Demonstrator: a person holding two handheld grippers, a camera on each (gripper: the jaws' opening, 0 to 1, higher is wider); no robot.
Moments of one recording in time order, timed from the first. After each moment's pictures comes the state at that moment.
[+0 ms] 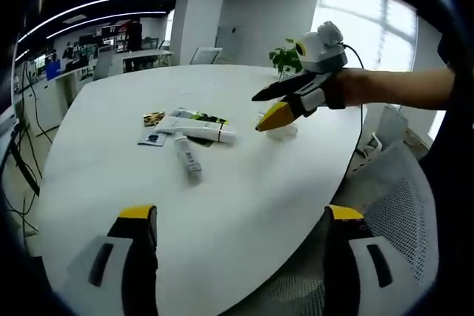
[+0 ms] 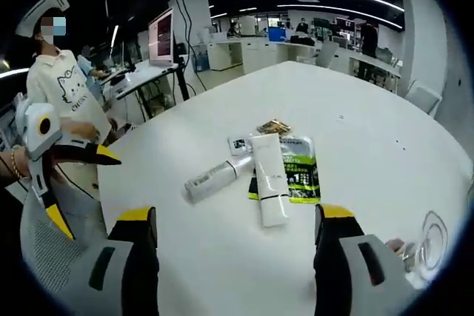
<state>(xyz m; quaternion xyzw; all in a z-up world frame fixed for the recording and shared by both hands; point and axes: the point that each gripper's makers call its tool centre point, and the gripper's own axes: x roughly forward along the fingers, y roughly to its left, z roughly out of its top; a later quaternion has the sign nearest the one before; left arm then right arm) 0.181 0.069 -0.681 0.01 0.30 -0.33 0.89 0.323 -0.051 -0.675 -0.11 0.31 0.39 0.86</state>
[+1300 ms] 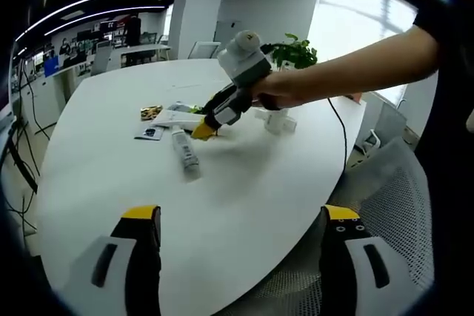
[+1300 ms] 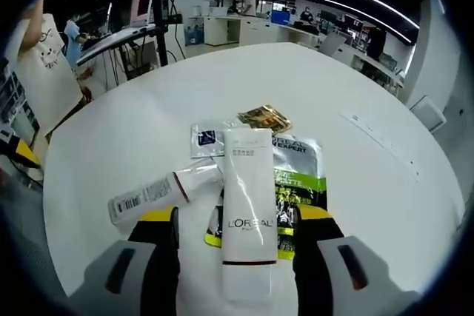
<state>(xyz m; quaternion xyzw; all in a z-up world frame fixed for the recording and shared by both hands) 0.177 0.067 -0.688 0.02 0.32 -0.34 0.89 0.404 -0.009 -0.750 -0.20 0.34 0.37 0.84</state>
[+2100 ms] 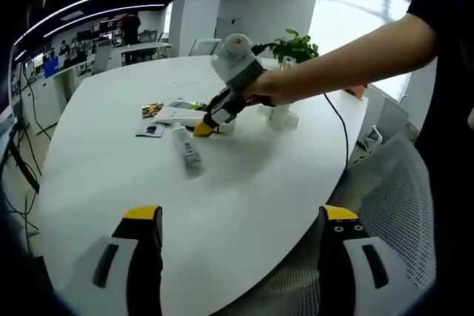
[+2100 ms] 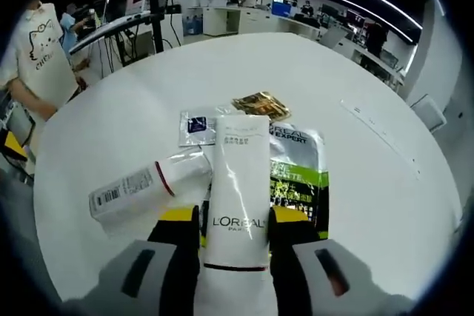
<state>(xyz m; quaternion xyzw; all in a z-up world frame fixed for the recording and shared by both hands) 0.177 0.069 -0.692 0.02 0.33 -0.33 0.89 0.409 -0.009 -0.768 -0.21 0.35 0.37 0.84</state>
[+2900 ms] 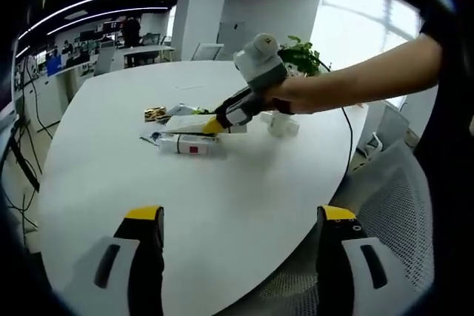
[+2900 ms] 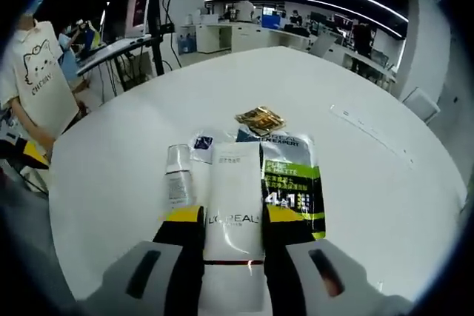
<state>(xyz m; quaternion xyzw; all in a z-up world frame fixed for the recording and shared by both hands) 0.180 0.073 -0.684 0.00 0.31 -0.33 0.89 0.380 -0.024 -0.735 -0.17 0.33 0.36 0.86</state>
